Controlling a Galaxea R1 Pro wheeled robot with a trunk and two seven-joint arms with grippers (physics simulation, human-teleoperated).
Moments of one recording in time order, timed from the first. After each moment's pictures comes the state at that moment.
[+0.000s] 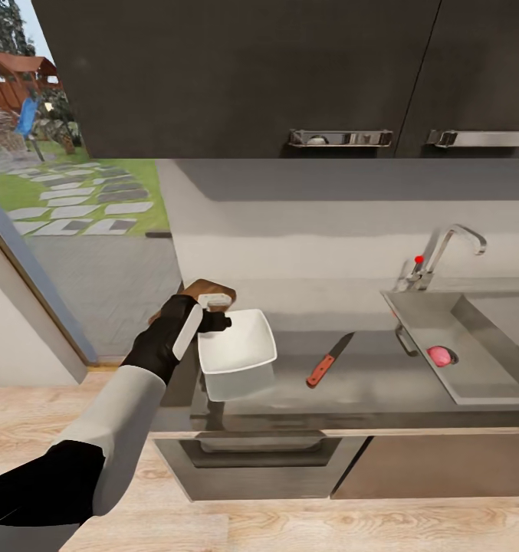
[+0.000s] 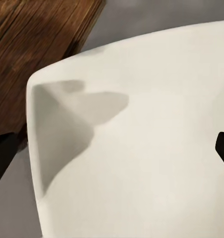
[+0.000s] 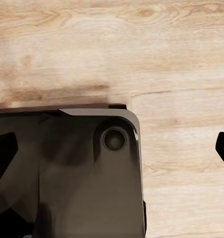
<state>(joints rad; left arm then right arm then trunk) -1.05 -0.14 -0.11 -0.82 0.21 0.93 0.19 -0.01 0.00 -0.02 -0.14 -0.03 -0.51 0.00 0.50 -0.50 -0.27</state>
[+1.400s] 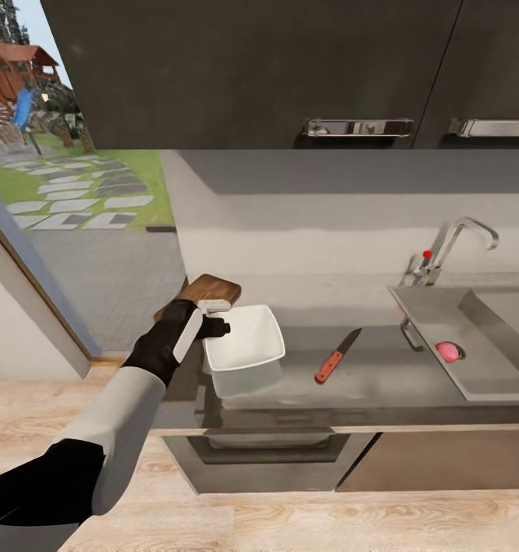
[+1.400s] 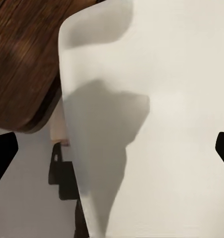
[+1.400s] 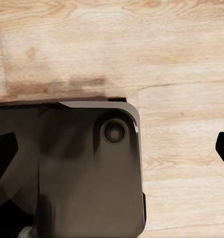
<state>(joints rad) -1.05 -0.13 -0.11 -0.77 0.21 0.92 0.19 -0.01 0.00 -0.02 -0.14 -0.03 -0.51 0.00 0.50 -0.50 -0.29</state>
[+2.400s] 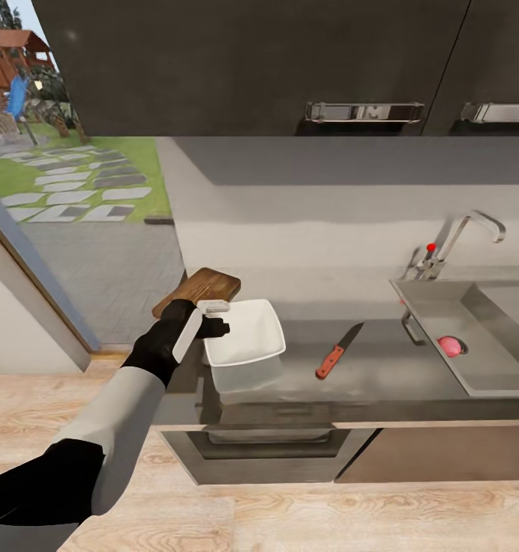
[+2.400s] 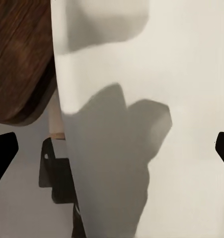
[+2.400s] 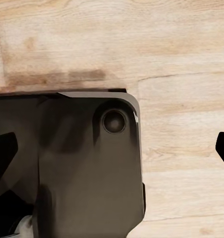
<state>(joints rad) -1.05 -0.13 -0.10 -0.76 0.21 0.92 0.19 -0.01 0.01 -0.02 -0.14 -0.03 -0.51 0.00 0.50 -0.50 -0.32</state>
